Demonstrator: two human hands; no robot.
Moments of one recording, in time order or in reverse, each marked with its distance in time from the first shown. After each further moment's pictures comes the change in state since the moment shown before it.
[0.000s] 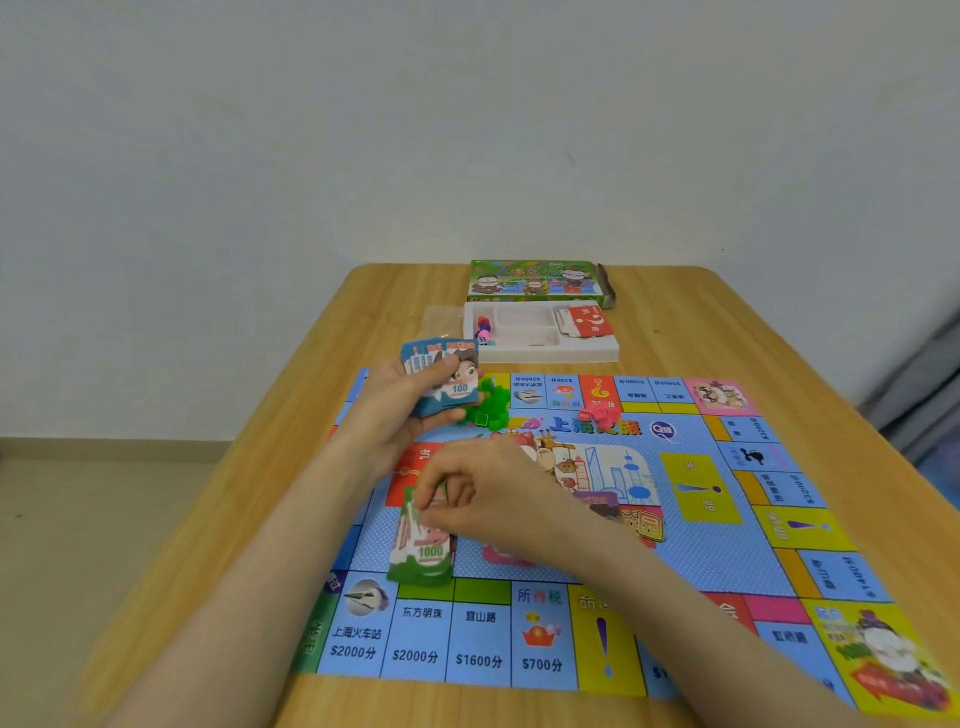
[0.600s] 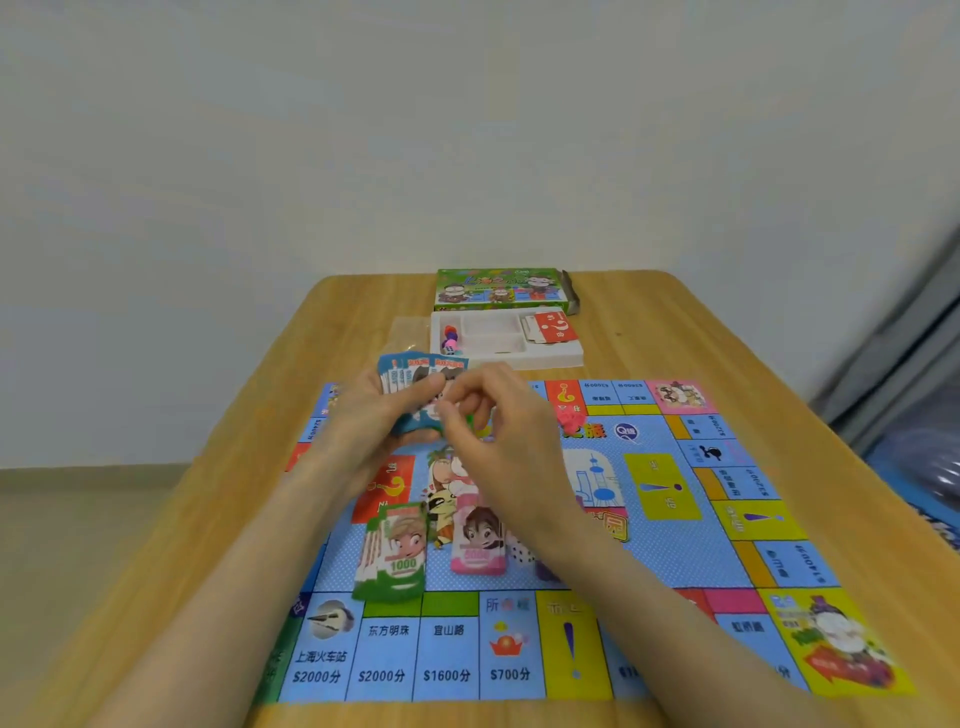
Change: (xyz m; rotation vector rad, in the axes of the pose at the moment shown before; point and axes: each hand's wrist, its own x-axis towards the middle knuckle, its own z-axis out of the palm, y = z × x) left_hand -0.005 0.000 0.009 0.075 -0.051 0.029; right_hand 0.004 0.008 -0.014 0.005 0.726 -0.059
